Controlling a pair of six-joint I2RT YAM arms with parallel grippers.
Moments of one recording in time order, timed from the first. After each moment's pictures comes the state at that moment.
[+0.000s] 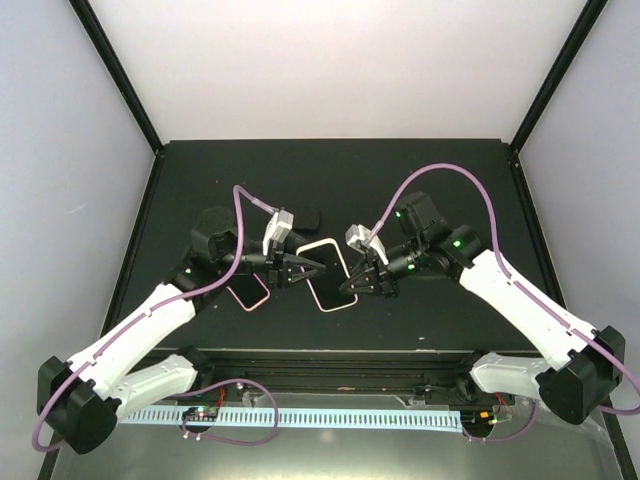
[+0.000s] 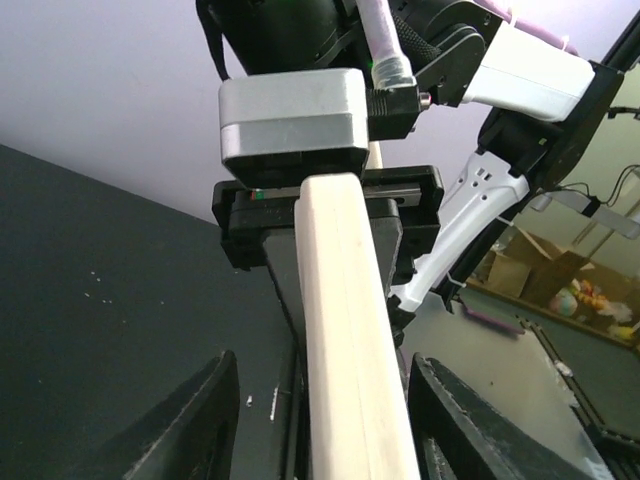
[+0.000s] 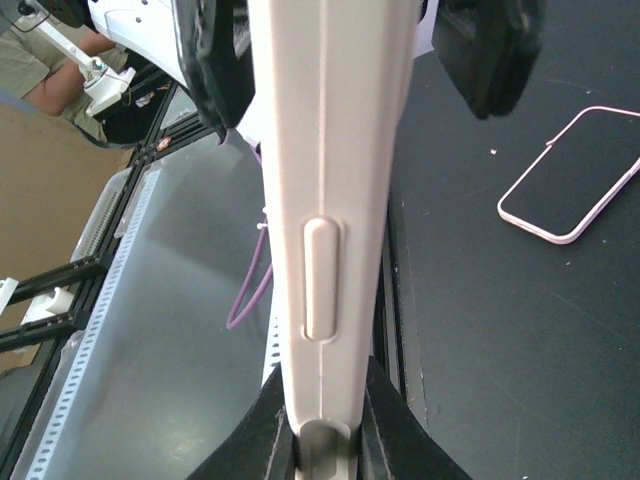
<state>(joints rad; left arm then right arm) -0.56 0.98 0.77 0.11 1.02 -0.33 0.65 1.21 1.11 -0.79 -1.03 -0.29</state>
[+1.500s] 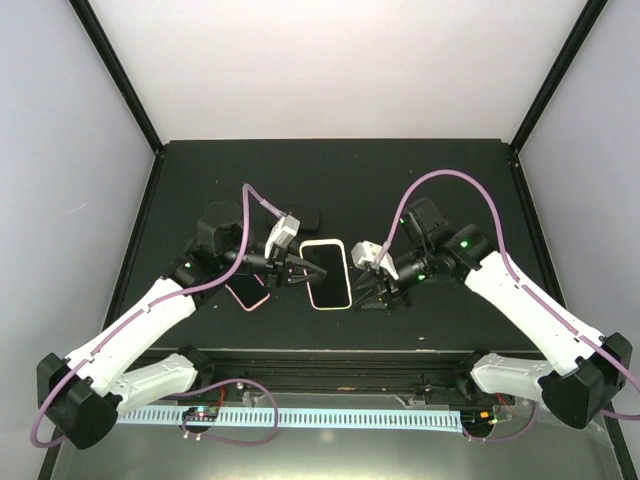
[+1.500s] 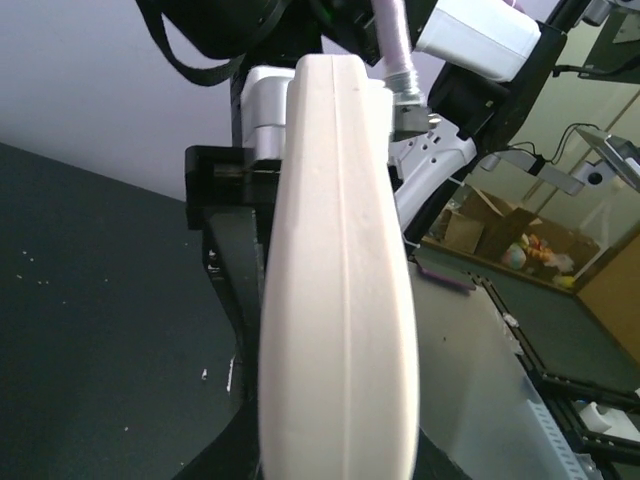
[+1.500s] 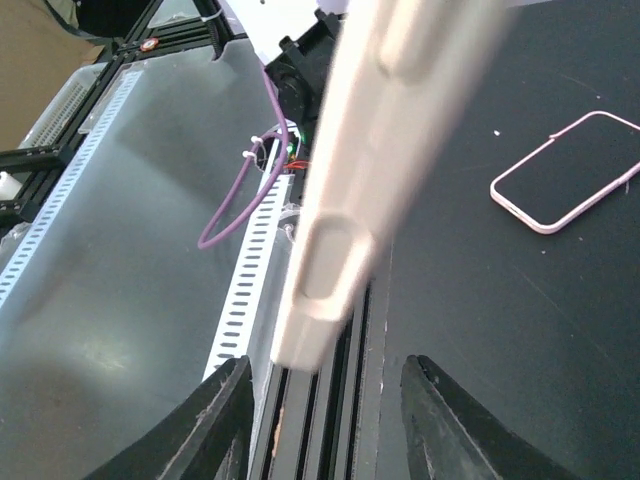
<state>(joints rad) -0.58 1.00 0.85 -0.06 1.13 -0.23 0.64 1.18 1.14 -1.01 -0.97 -0.67</state>
